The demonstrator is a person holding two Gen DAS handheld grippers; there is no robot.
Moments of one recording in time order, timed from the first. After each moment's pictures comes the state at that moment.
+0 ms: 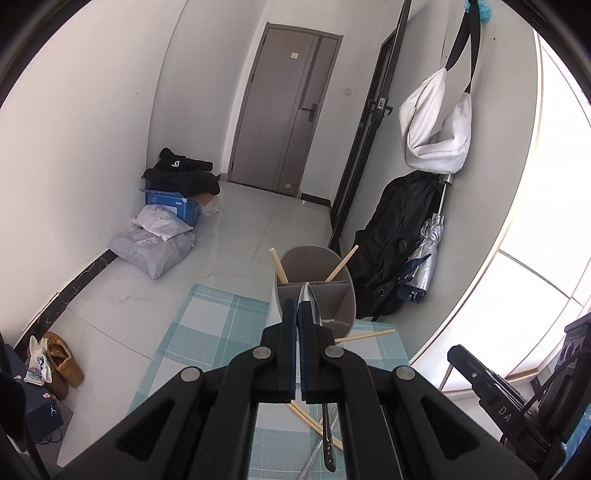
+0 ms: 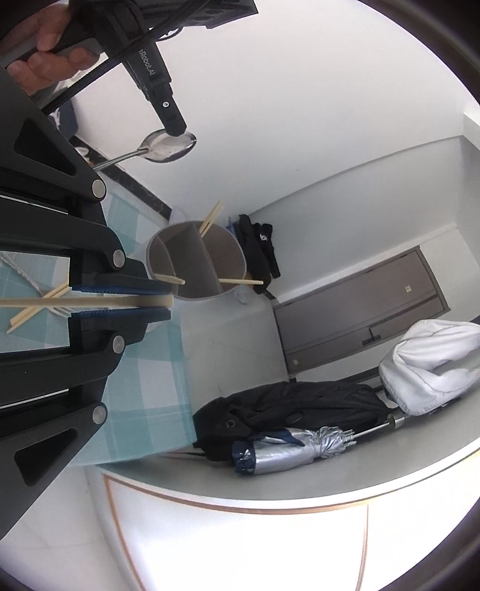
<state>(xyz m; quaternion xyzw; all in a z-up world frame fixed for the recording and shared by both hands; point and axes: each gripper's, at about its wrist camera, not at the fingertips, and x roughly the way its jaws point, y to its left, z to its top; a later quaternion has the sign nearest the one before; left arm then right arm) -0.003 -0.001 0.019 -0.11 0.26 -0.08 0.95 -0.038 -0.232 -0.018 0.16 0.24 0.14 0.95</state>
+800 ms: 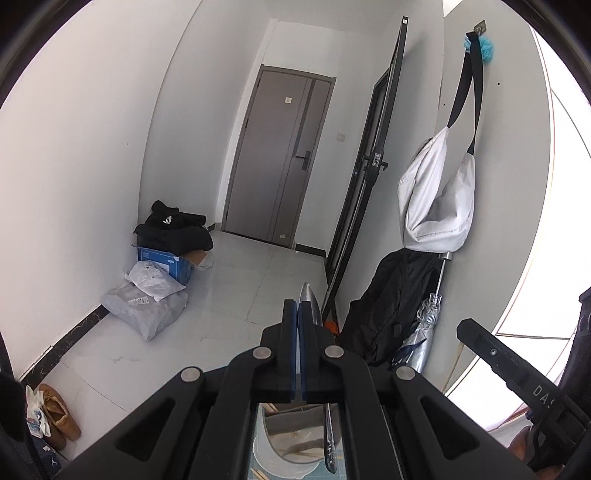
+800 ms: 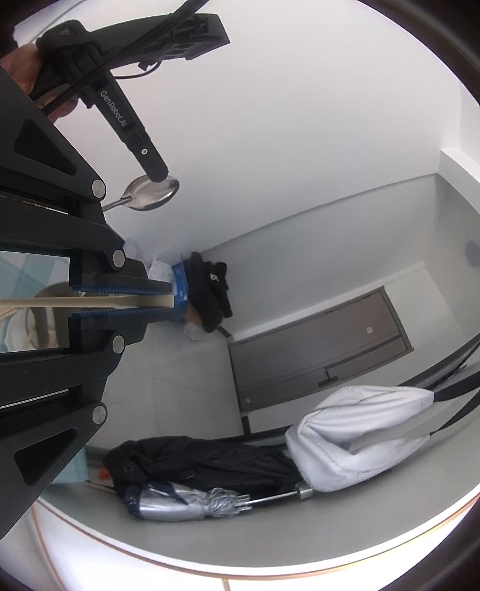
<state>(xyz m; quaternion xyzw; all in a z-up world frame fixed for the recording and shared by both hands) 0.058 0.005 0.093 -0.11 0.17 -0.08 0.98 0.042 -0.213 0.112 0.15 0.16 0.20 0.96</state>
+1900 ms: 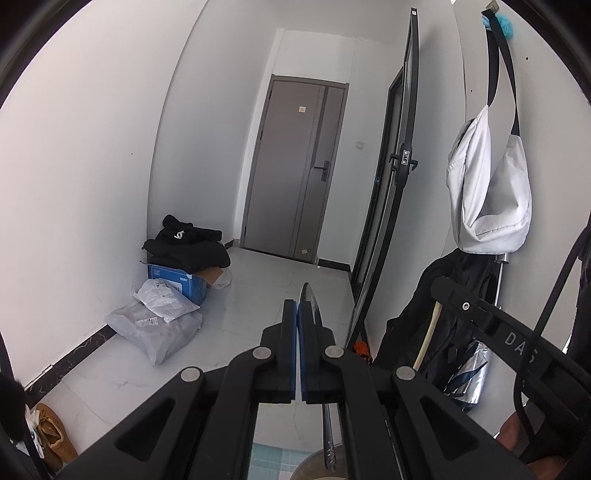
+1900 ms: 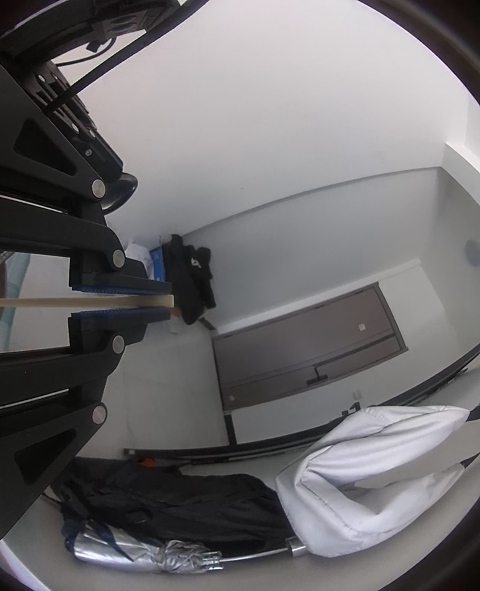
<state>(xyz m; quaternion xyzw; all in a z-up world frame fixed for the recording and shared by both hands) 0.144 0.003 0.043 -0.09 0.14 -0.04 0.98 0.179 -0.176 0.080 0.14 0.13 0.18 0.96</state>
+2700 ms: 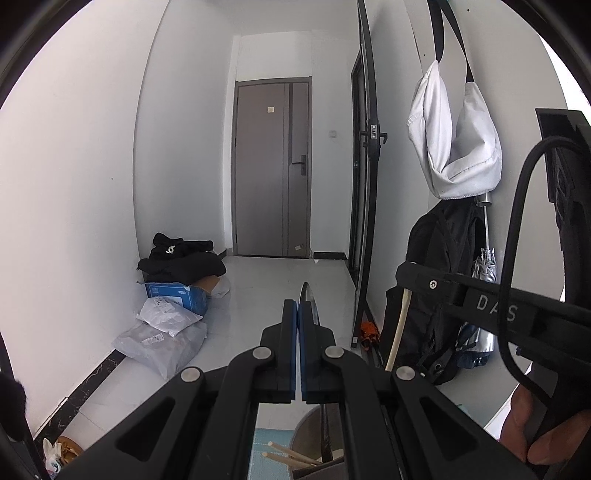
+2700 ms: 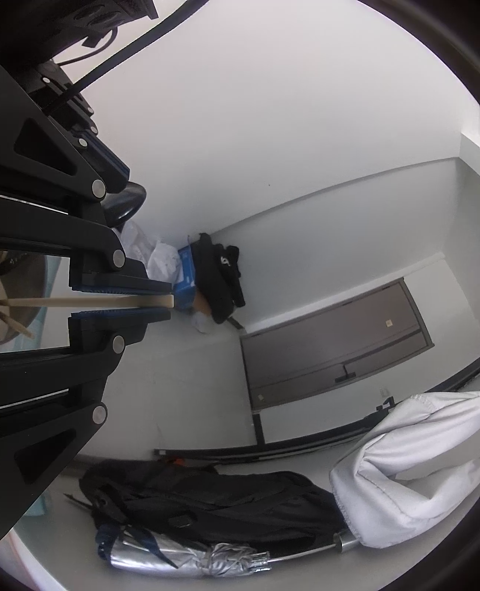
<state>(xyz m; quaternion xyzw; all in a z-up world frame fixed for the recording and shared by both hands) 0.127 -0.020 0.015 0.00 0.14 -0.06 0.99 0.175 -0.179 0.050 0.14 0.19 0.19 0.95</state>
